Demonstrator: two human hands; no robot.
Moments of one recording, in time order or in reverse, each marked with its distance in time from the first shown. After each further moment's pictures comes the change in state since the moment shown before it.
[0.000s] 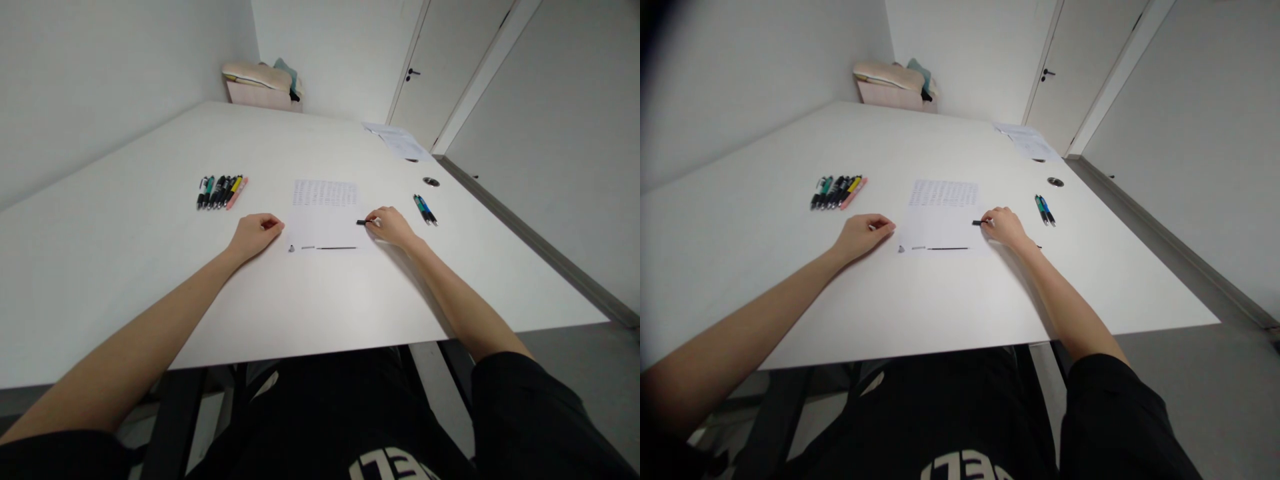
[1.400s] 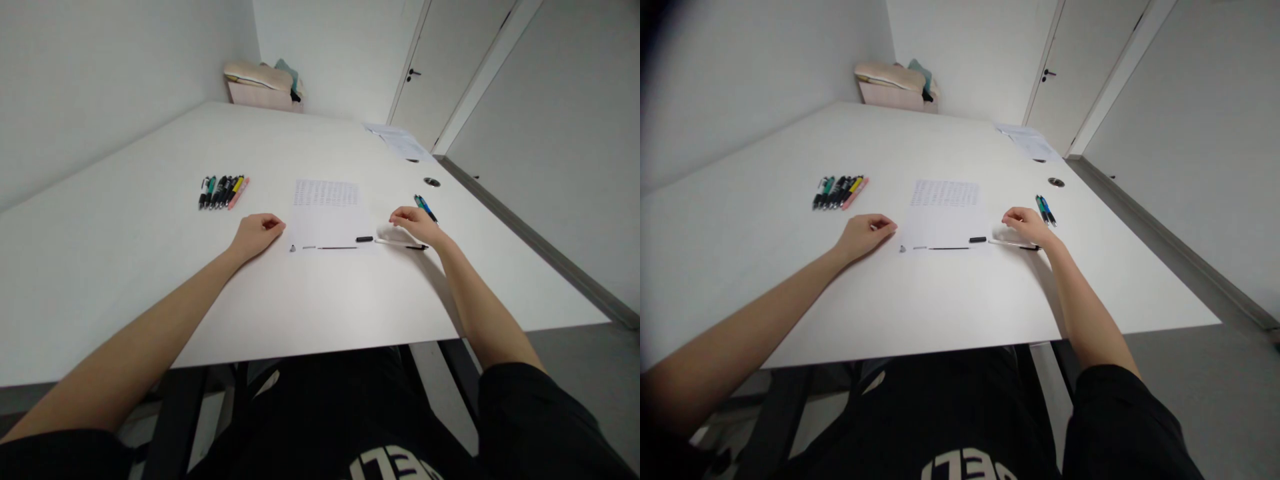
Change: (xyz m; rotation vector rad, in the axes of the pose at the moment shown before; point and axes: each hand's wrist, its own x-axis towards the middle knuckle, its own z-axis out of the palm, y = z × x) left_hand 0.002 0.000 0.001 0.034 -0.009 -0.002; right_hand -0.026 0.034 -0.029 0.622 0.010 0.147
